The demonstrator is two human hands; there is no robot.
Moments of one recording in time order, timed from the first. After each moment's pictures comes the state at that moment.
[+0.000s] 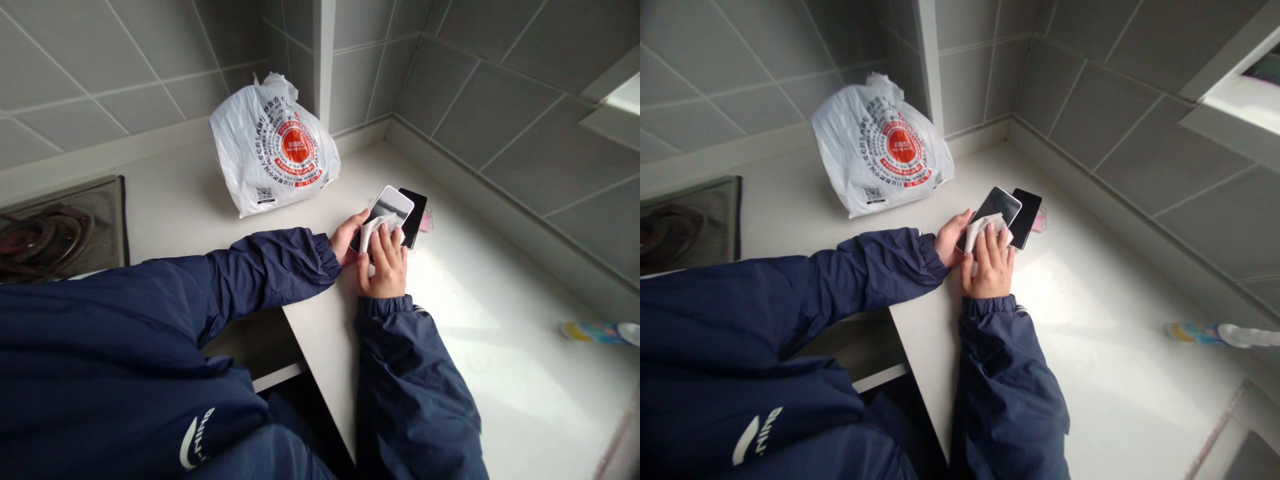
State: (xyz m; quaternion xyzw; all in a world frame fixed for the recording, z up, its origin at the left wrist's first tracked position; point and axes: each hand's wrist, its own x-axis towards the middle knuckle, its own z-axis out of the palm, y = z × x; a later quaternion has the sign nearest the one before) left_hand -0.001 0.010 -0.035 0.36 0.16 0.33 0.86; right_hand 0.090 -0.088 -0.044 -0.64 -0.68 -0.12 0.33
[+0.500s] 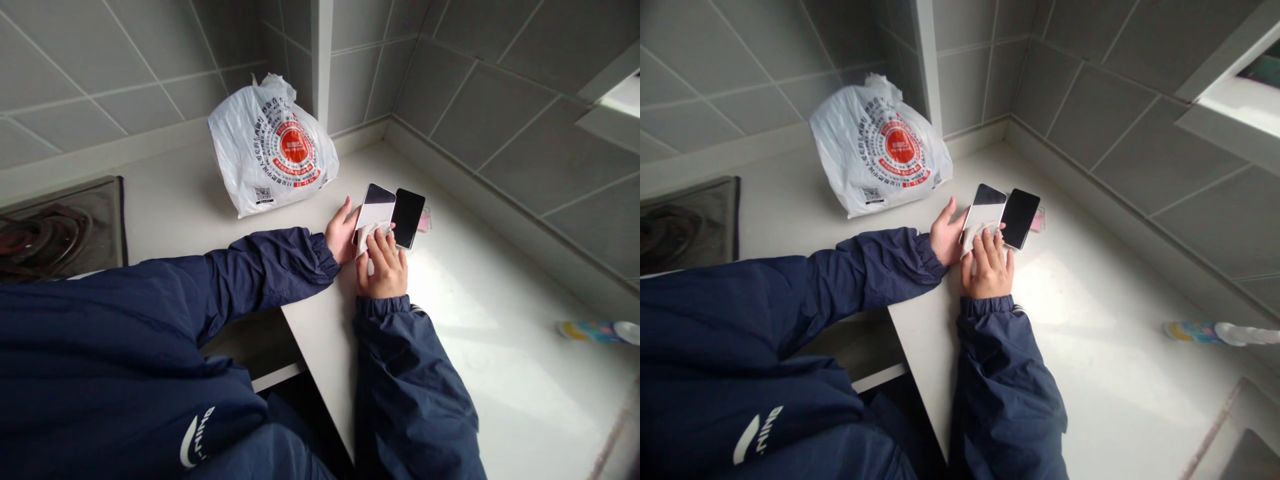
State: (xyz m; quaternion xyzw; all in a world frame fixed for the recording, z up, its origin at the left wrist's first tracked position) left_hand -0.008 0.009 -0.015 0.35 0.13 0.35 0.86; right_hand 0.088 -0.091 -0.040 -0.64 -0.67 -0.12 0.35
